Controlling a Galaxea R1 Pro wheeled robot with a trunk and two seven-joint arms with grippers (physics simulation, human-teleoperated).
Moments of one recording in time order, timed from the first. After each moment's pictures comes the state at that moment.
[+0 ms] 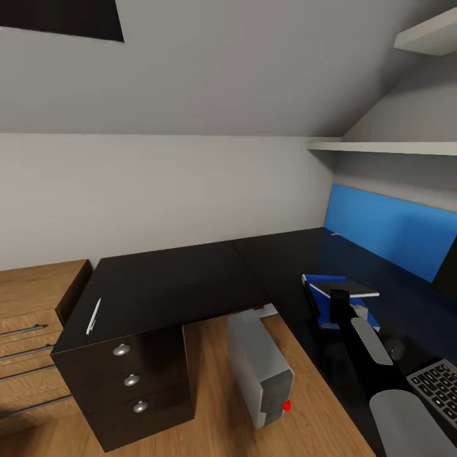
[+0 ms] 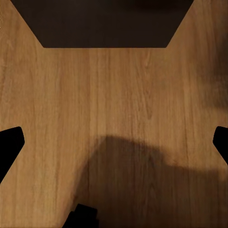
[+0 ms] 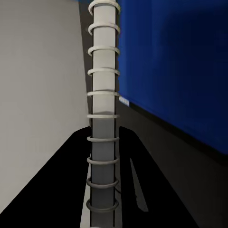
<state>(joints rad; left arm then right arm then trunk) 0.11 -0.02 -0.04 -1.00 0.27 0.19 0.26 -0.63 -0.09 -0.13 -0.93 -1.52 -0.08 -0.25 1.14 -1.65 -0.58</state>
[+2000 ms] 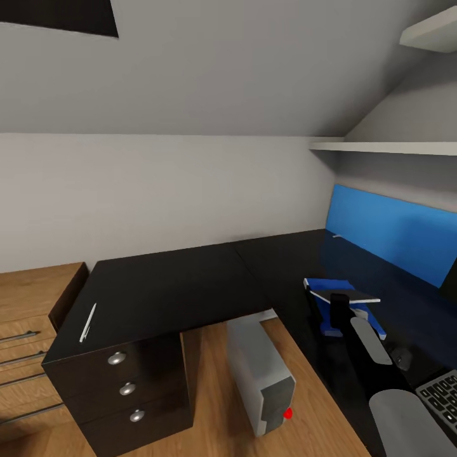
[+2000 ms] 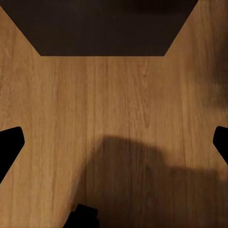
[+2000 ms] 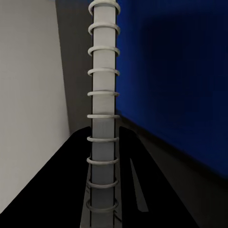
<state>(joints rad) 0.11 -0.02 -0.04 -1.00 0.27 0.19 0.26 -0.63 -0.09 -0.13 -0.93 -1.49 -0.08 -0.35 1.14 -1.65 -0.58</state>
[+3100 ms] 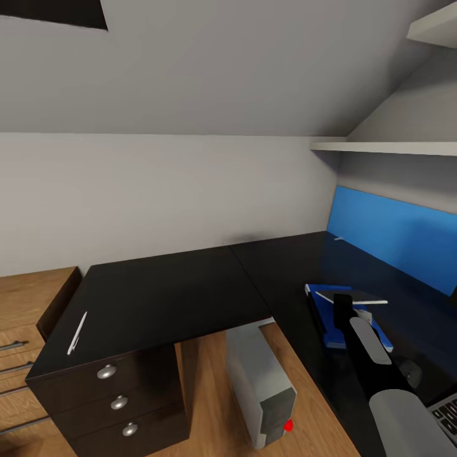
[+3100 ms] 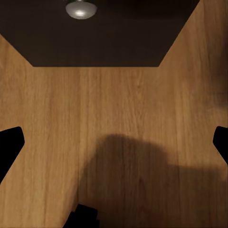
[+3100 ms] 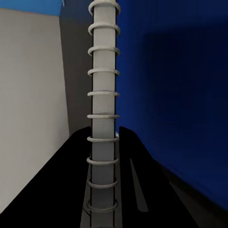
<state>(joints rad) 0.11 -0.02 -0.04 -1.00 0.27 0.19 0.26 -0.63 -0.09 -0.13 -0.93 -1.46 -0.14 -0.35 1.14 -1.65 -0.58</state>
